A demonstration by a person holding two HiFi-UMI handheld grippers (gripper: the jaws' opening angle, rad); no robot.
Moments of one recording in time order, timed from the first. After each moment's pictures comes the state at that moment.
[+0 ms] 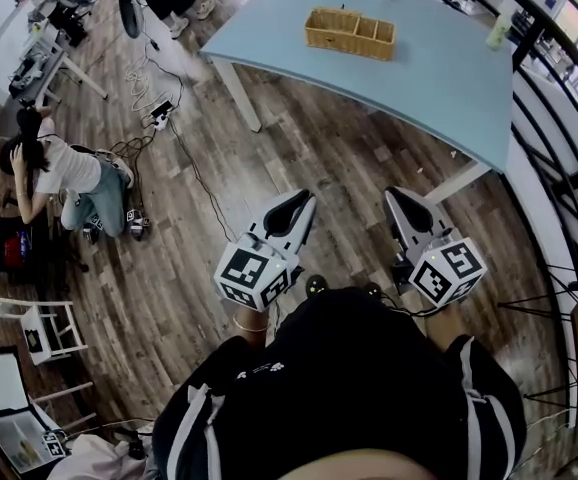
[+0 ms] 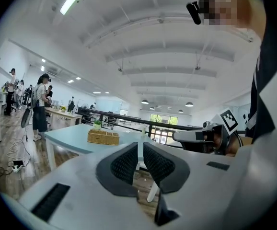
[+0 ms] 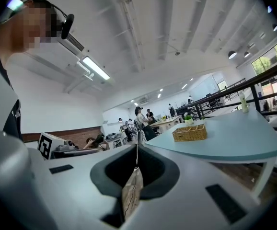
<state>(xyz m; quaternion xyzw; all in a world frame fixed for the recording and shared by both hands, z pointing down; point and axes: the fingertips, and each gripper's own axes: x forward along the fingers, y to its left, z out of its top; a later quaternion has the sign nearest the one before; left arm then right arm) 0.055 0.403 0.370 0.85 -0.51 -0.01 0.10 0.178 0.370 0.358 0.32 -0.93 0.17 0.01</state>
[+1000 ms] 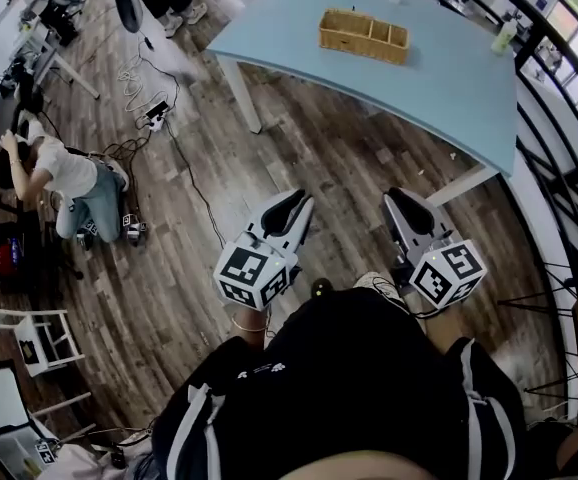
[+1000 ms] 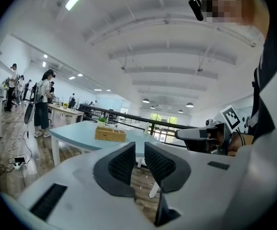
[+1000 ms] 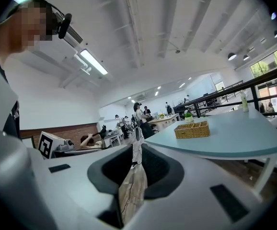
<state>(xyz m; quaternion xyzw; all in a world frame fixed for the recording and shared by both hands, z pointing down) -0.016 0.399 0.389 0.85 -0.50 -0.01 0.12 0.116 0.371 0.370 0.34 -0.93 0.17 0.03</state>
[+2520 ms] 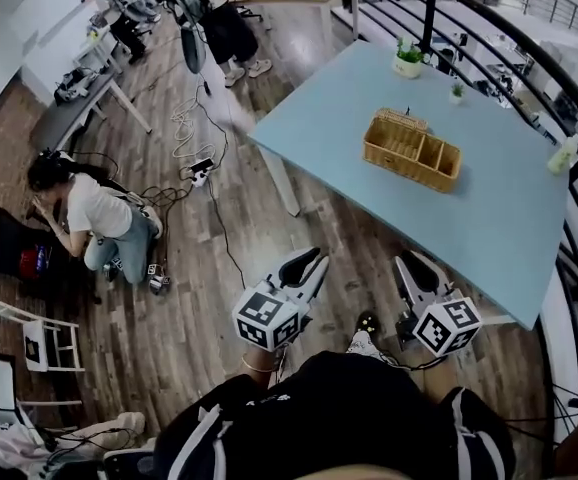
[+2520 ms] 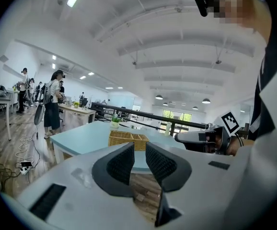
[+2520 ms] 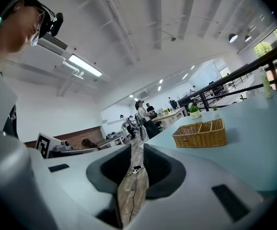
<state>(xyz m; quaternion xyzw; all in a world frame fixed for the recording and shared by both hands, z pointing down) -0.060 0.180 0.402 0.81 -0.57 0.02 0.14 0.077 0.127 0.399 0.28 -0.93 0.22 0.02</state>
